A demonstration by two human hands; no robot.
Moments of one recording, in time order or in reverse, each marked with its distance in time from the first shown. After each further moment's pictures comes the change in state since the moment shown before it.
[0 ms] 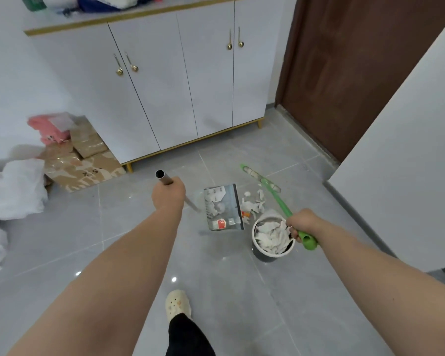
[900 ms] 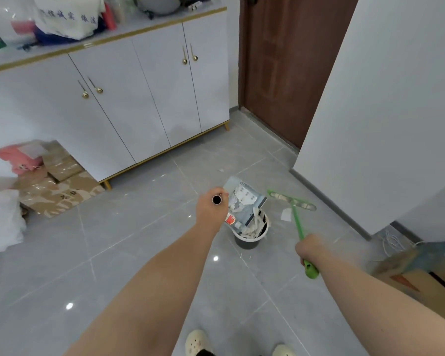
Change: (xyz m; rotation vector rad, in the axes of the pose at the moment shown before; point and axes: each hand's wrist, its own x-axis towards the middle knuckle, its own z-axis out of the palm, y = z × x) left_hand -0.190 -0.019 0.044 0.115 -0.427 0.583; right_hand -0.126 0.135 -0.025 -0.068 0.155 0.223
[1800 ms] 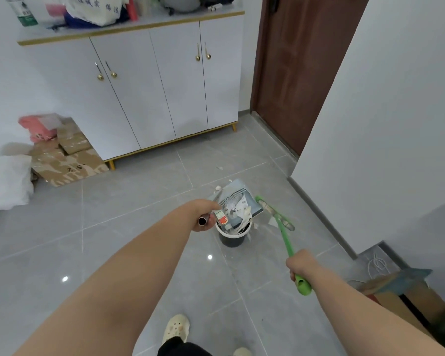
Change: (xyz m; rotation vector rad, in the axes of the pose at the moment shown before) left_hand -0.053 0.031 0.055 -0.286 -0.424 -0.915; right_hand 0.022 0.103 -0.053 -0.012 -0.074 -0.091
